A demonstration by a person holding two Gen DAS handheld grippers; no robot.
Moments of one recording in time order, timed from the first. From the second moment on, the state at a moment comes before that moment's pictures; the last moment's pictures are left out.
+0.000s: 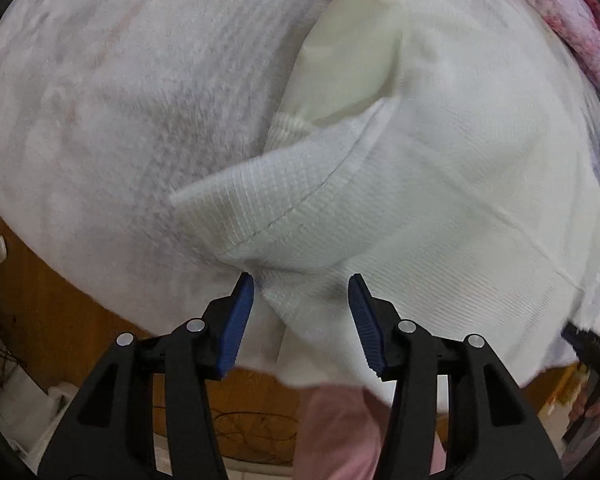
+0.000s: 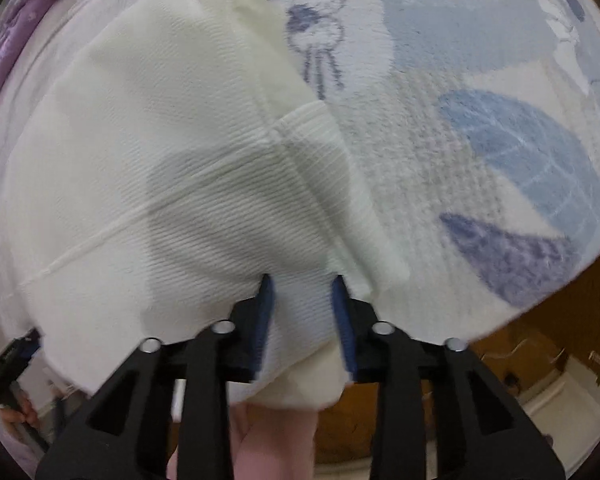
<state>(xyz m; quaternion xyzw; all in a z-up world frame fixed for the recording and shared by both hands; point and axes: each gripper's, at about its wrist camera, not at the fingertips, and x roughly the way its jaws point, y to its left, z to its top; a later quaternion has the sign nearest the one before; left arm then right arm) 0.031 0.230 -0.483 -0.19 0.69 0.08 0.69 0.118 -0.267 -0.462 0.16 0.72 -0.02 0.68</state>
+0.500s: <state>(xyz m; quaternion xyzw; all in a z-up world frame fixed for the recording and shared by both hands) 0.180 0.290 -0.478 -0.27 0.65 0.09 0.70 0.269 -0.294 -0.456 0.20 0.70 -0.05 0.68</state>
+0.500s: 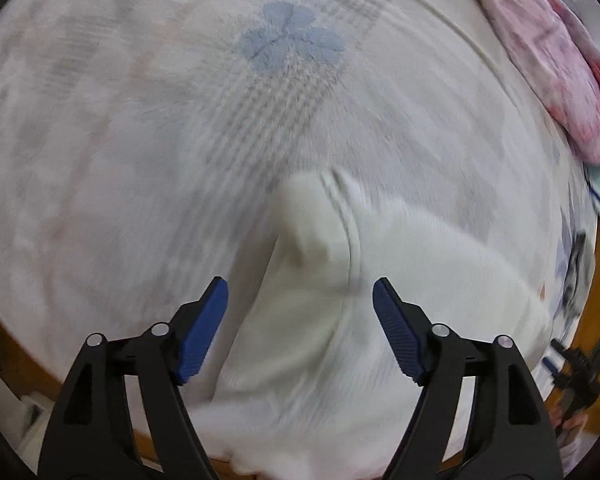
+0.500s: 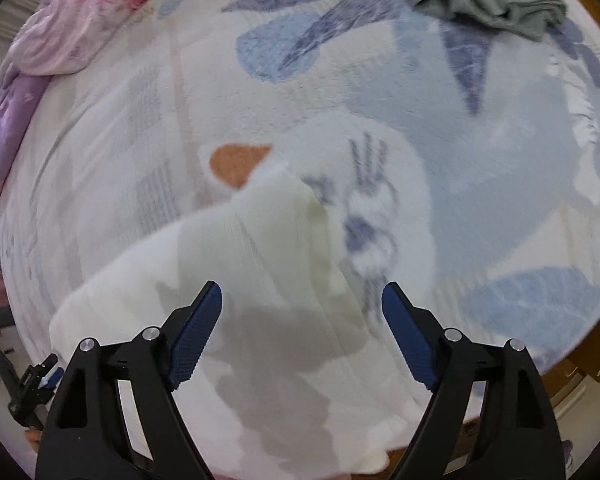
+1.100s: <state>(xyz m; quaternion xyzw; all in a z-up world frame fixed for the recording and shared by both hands) 0.285 0.284 -0.472 -0.21 0.67 0.04 0.71 0.347 -0.282 -0.478 0.28 0.67 -0.07 0.68</state>
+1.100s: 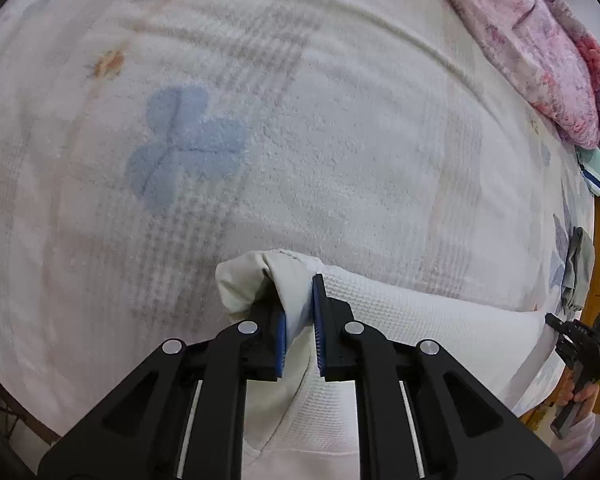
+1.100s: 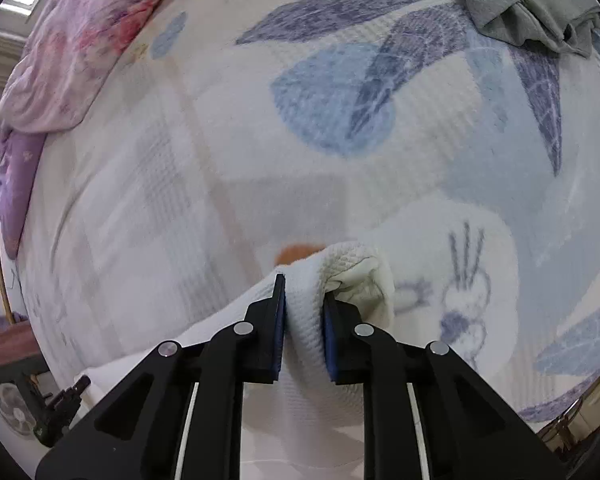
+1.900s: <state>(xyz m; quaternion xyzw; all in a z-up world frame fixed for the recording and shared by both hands) 0.107 0.217 -0.521 -0.14 0.76 0.08 0.64 0.154 -0.224 -0.528 0.12 0.78 -0.08 0.61</state>
